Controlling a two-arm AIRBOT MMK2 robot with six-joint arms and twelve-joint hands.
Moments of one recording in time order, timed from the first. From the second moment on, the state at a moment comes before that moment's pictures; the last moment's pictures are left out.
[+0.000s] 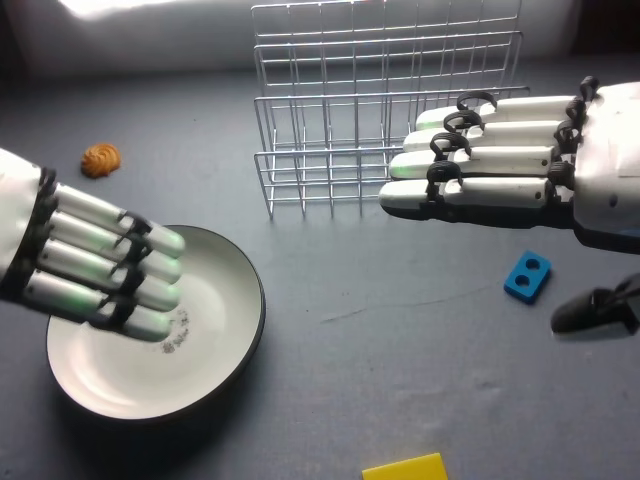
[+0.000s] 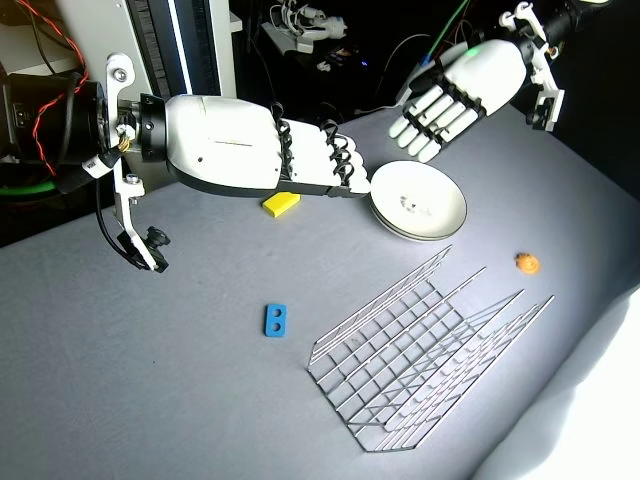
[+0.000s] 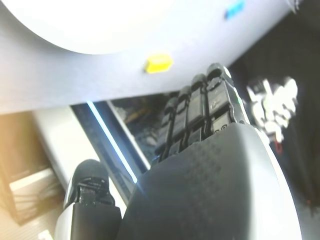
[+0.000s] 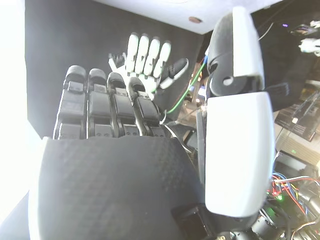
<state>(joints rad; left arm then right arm) 0.56 -0.89 1.54 1.73 -1.37 -0.12 -0.60 -0.72 0.85 -0.87 0.65 -0.29</state>
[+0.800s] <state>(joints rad) 0.83 -1.02 1.78 1.65 -1.30 -0.02 -0.60 -0.73 0.85 -0.88 0.65 -0.29</state>
